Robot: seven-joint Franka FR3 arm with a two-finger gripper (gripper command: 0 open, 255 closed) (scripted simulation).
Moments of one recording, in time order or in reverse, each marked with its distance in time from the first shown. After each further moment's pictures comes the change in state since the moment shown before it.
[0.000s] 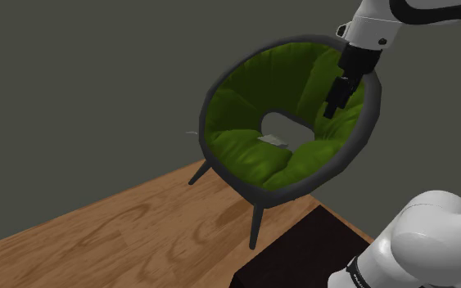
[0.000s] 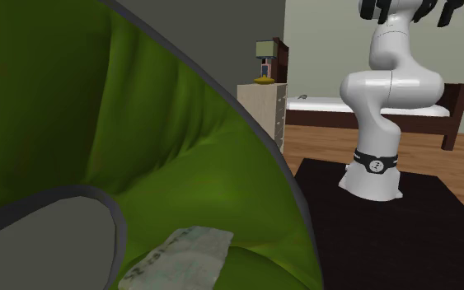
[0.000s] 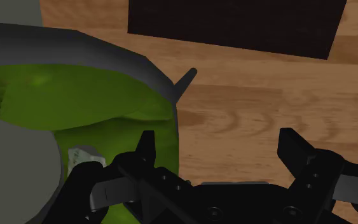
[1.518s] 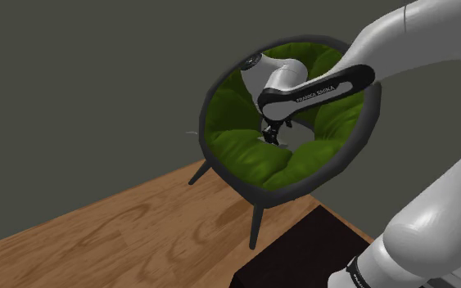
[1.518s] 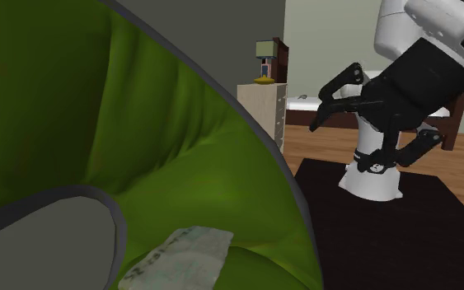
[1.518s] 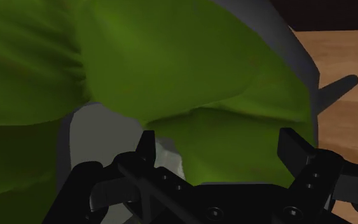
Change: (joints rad) arm -0.156 0.768 0.217 0.091 -0.593 0.329 0.446
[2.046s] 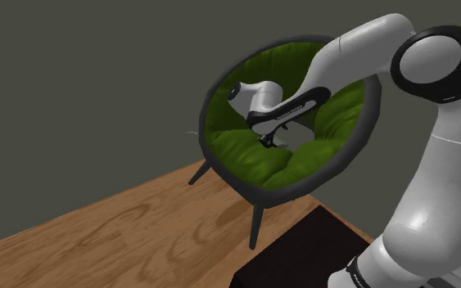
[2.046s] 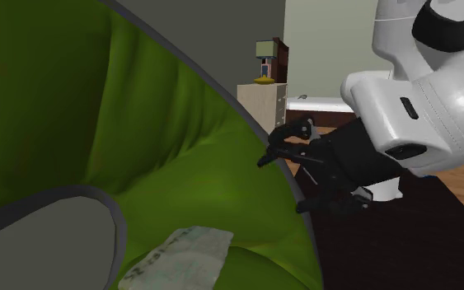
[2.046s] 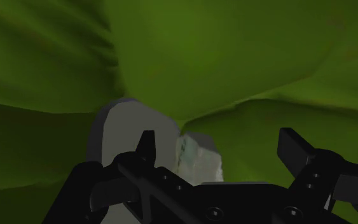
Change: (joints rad) arm -0.003 0.322 -0.047 0.182 -0.273 -0.072 0.155
